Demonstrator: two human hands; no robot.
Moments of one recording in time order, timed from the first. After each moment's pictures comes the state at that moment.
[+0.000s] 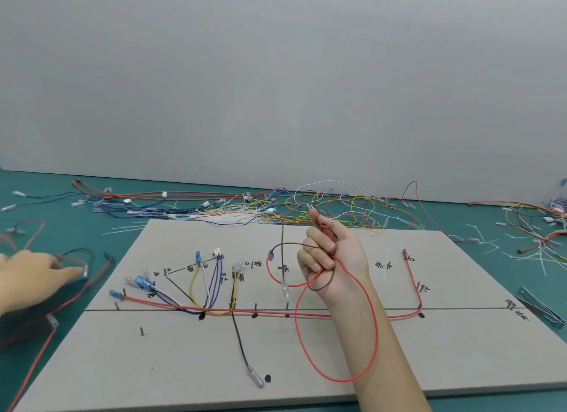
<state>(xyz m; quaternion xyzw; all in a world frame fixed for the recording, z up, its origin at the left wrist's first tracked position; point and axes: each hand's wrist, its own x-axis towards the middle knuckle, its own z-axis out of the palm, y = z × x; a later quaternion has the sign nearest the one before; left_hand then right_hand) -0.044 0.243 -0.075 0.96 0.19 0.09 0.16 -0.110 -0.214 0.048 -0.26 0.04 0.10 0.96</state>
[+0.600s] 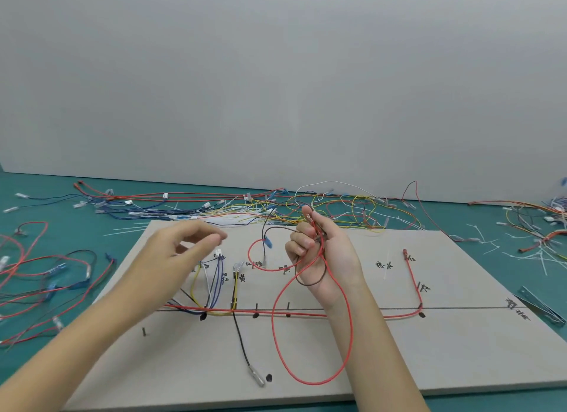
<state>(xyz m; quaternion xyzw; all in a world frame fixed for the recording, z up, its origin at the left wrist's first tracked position) -0.120 0.018 0.037 0.84 -0.14 0.13 0.51 -0.110 -0.199 0.052 -0.28 0.02 0.08 0.96</state>
